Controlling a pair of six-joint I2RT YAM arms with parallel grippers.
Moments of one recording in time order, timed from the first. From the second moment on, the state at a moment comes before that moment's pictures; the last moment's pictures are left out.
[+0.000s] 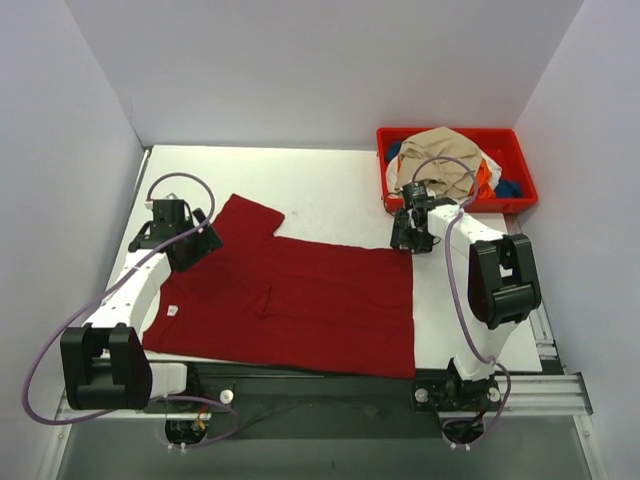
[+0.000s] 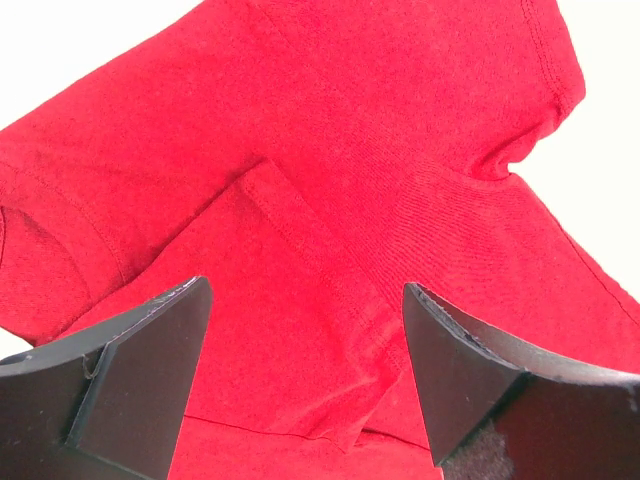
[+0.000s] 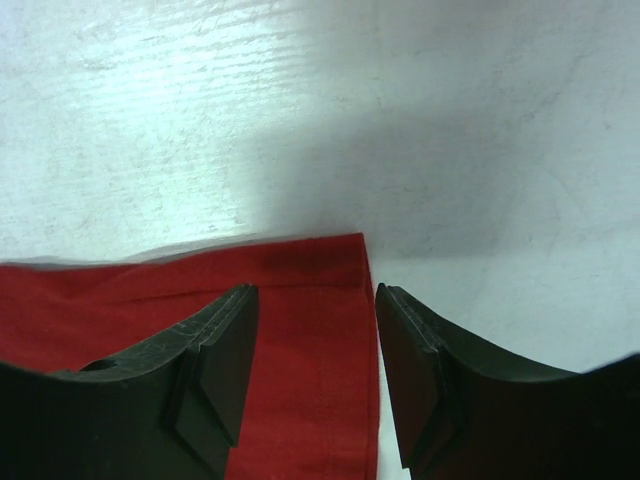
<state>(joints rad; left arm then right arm) -0.02 1.29 0.91 -0.52 -0.02 -0.61 0.24 1.80 1.18 -0.55 0.16 0.38</state>
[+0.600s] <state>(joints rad) -0.05 1.46 1.05 -0.49 -0.03 -0.54 0.20 1.86 1.18 -0.53 0.16 0.36</state>
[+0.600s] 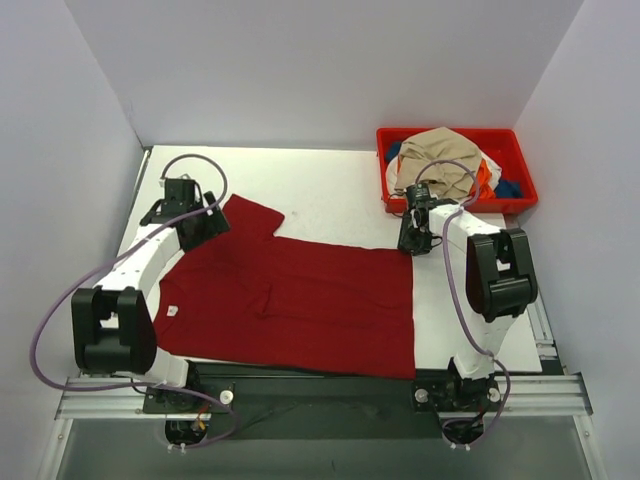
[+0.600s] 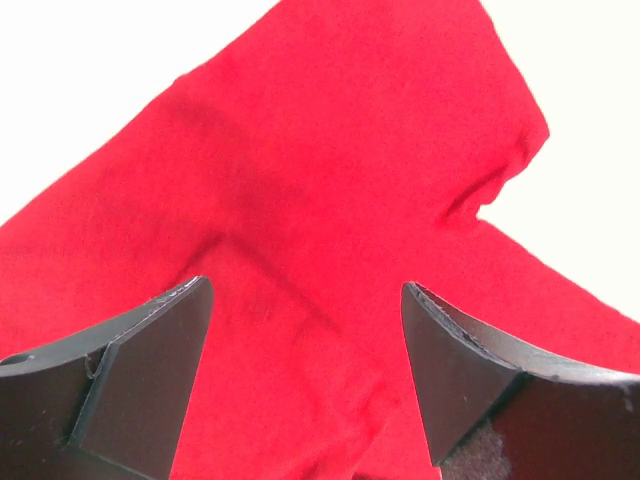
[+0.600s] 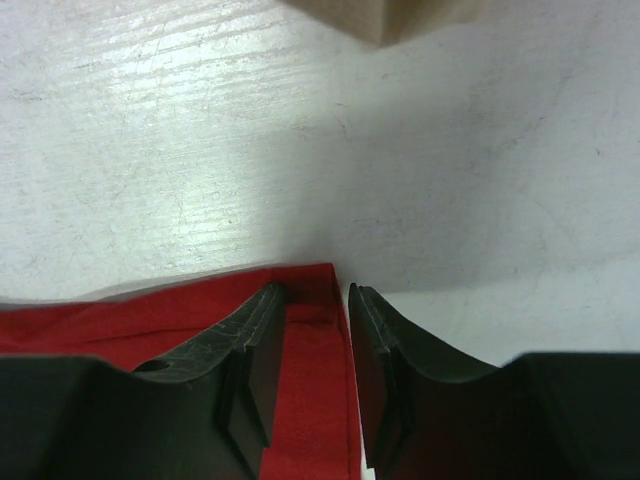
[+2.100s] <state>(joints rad) -0.15 2.36 1.97 -0.45 -0.27 -0.36 0.20 1.92 1.28 -0.67 0.12 0.40</state>
